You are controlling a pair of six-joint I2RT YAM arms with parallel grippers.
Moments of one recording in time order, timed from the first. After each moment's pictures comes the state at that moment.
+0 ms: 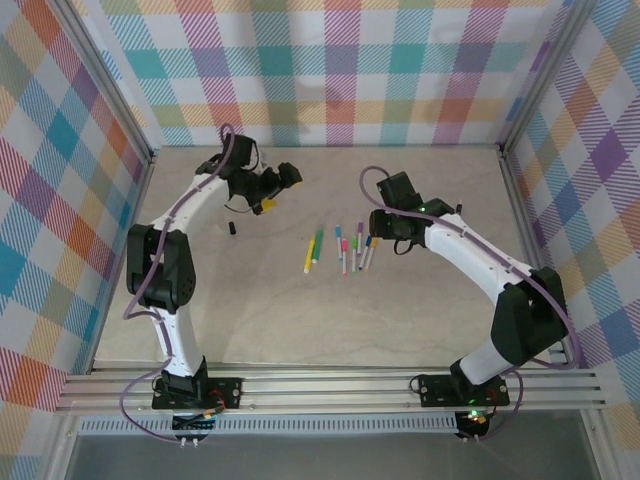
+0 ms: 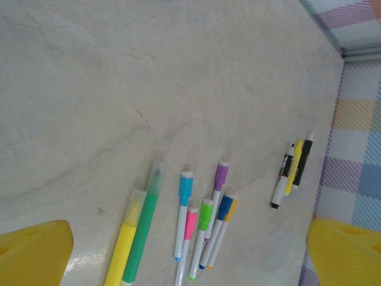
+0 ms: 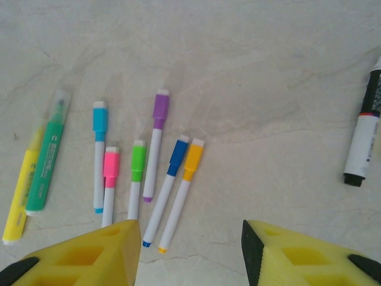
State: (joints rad) left arm -0.24 1.93 1.63 -0.62 0.49 -0.70; right arm 0.52 1.53 1.23 -0.68 0.16 0.42
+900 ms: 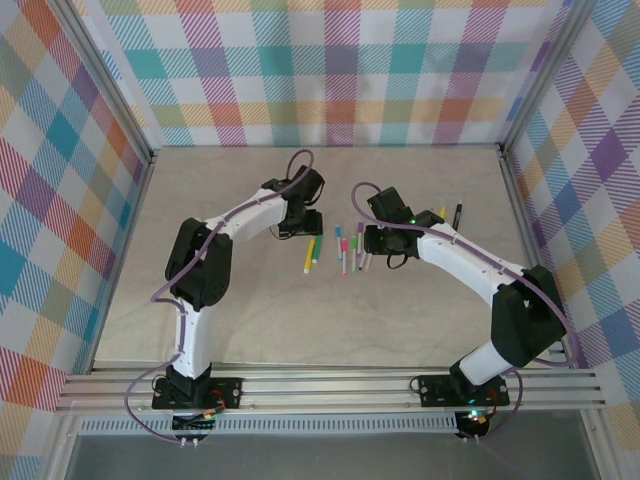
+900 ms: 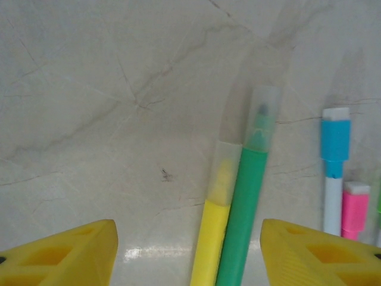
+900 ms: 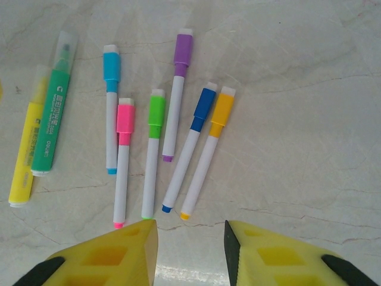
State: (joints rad) left arm -0.55 2.08 1.67 -0.83 -0.08 -0.55; right arm 0.58 1.53 1.14 -0.65 0.11 0.50
